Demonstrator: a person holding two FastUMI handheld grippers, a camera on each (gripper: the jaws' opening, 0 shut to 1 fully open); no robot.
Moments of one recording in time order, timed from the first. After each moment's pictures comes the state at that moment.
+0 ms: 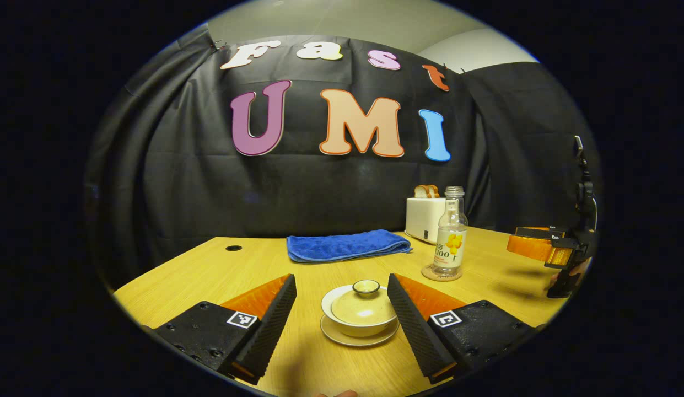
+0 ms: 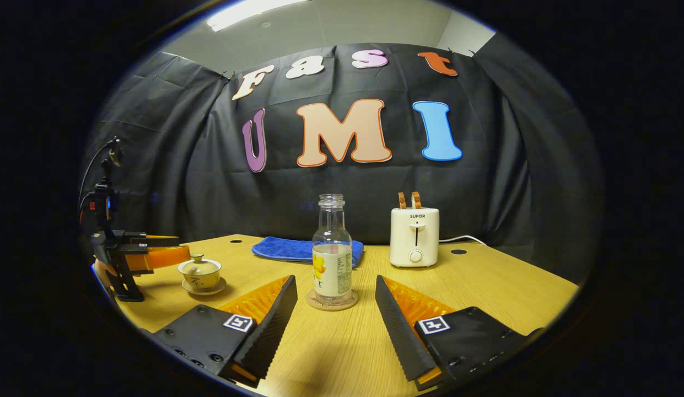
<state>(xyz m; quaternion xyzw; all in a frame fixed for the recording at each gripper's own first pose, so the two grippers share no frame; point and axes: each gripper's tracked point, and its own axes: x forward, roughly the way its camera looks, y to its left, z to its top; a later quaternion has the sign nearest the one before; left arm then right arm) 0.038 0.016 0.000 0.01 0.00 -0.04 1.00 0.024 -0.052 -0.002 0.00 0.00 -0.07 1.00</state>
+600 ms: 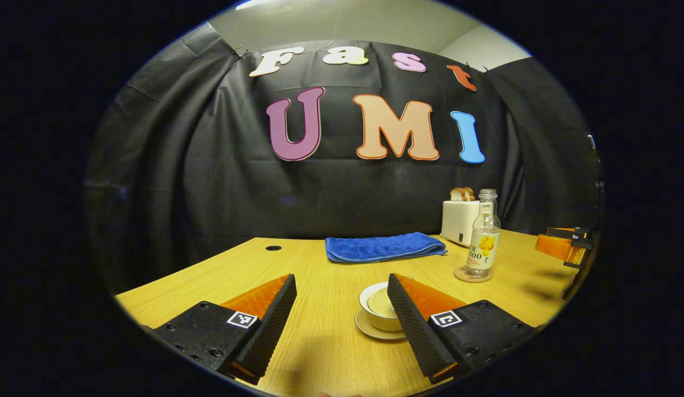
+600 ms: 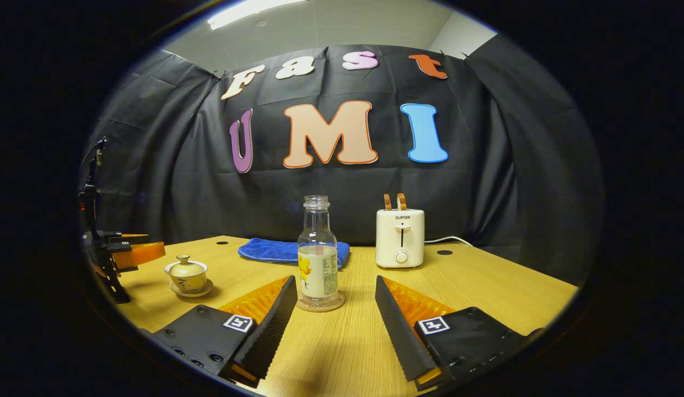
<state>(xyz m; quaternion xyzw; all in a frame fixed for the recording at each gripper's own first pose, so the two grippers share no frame) 0.027 0.044 0.003 0.02 0.00 0.04 1.00 0.022 -0.062 -0.002 0.00 -0.01 -0.10 0.99</state>
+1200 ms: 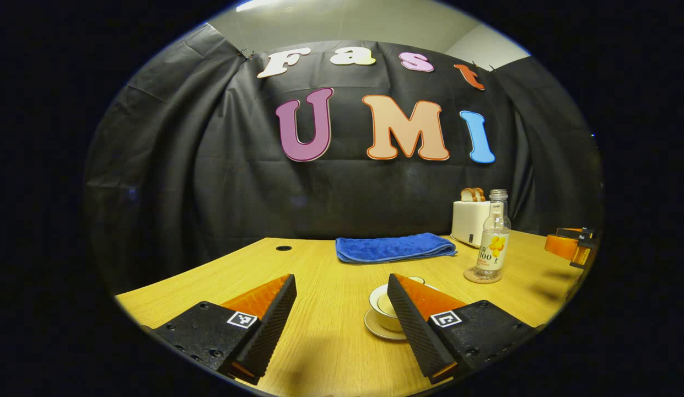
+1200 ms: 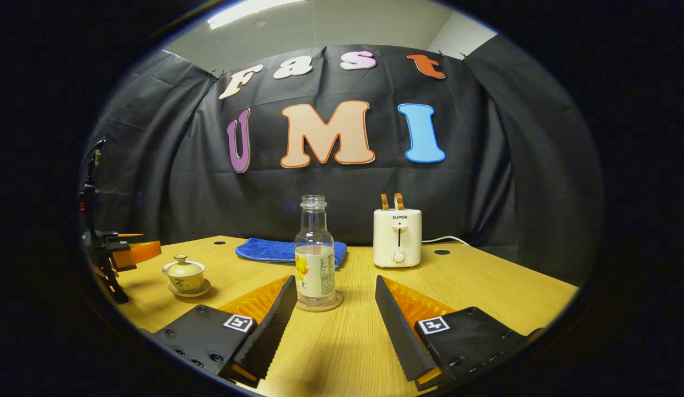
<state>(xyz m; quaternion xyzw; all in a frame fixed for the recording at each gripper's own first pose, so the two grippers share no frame) 0.024 0.058 0.003 0.02 0.00 0.08 1.00 0.021 -0.068 -0.002 0.00 -0.01 -0.11 0.99</state>
